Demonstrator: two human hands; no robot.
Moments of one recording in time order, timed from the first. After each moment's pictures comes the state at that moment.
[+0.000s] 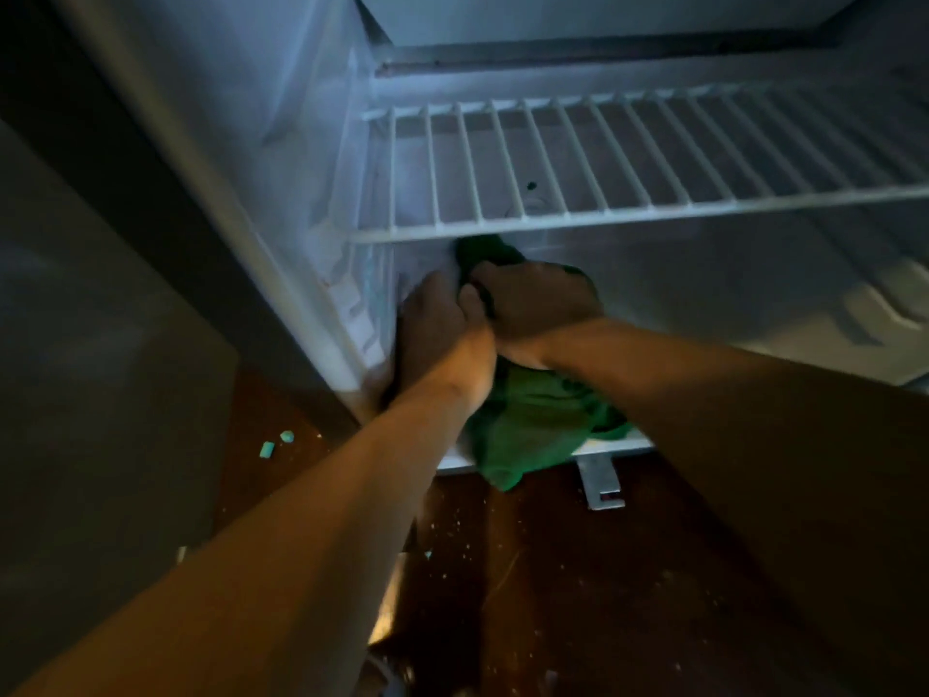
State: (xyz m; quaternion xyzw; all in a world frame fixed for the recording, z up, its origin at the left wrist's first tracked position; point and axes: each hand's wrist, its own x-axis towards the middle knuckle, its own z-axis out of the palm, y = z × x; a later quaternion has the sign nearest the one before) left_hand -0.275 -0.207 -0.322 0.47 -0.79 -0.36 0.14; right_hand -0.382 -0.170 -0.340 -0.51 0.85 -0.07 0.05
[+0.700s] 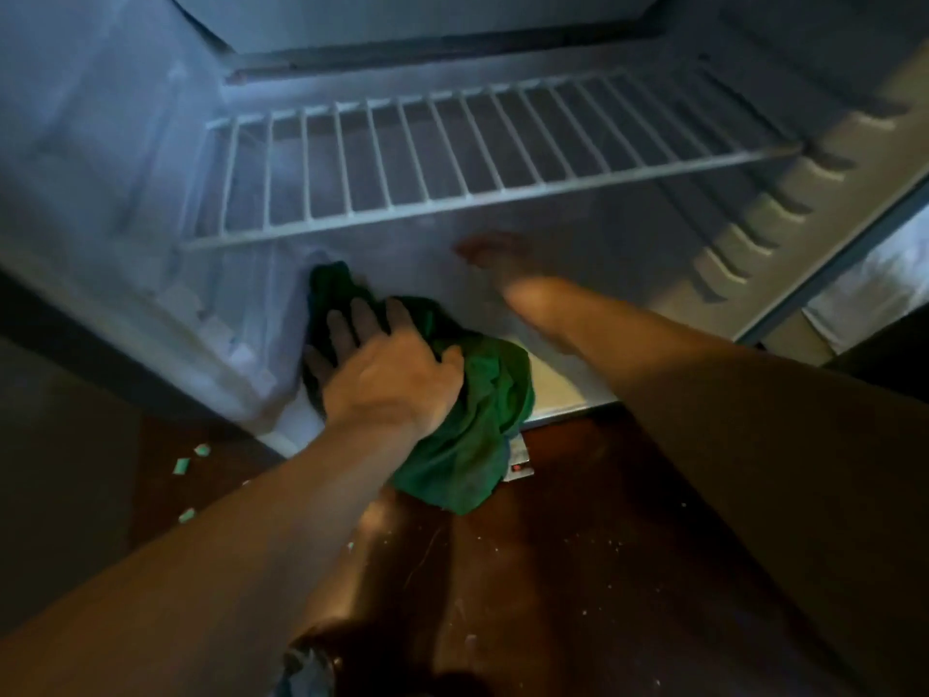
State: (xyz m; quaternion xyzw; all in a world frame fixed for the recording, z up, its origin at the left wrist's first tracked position) left_hand -0.277 -0.164 -0.330 0.42 -0.90 -0.12 -0.08; right_hand -0.418 -0.115 -0.325 -0.29 0.82 -0.41 0.27
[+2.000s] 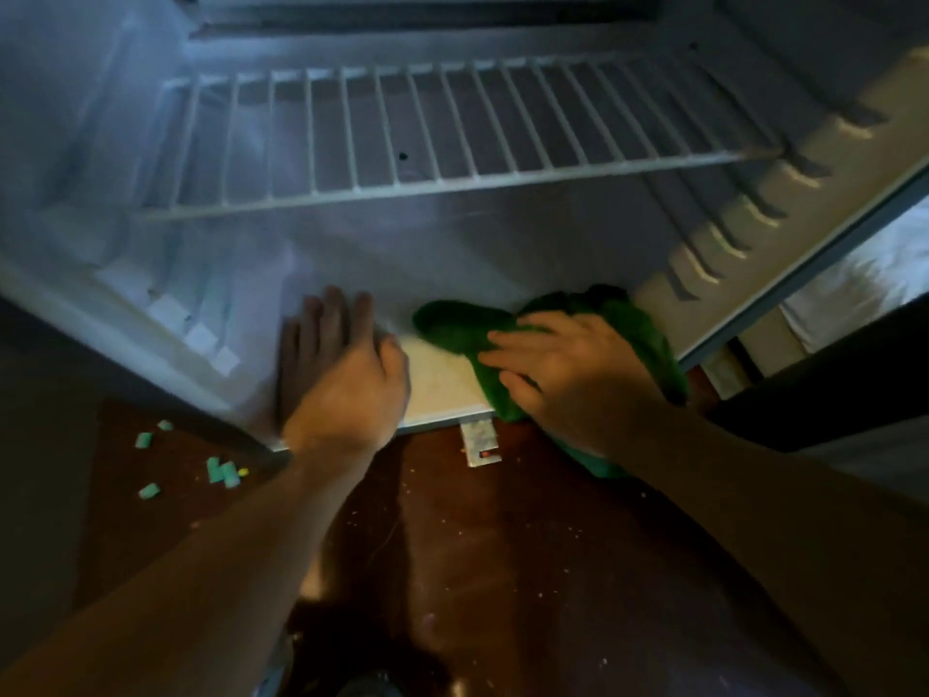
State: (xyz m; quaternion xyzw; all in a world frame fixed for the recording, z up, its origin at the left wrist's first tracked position) left_hand -0.257 -0.171 -0.392 0.36 -0.93 -0.02 0.10; right_hand -0.391 0.004 -0.347 -0.56 0.82 -0.07 -0.03
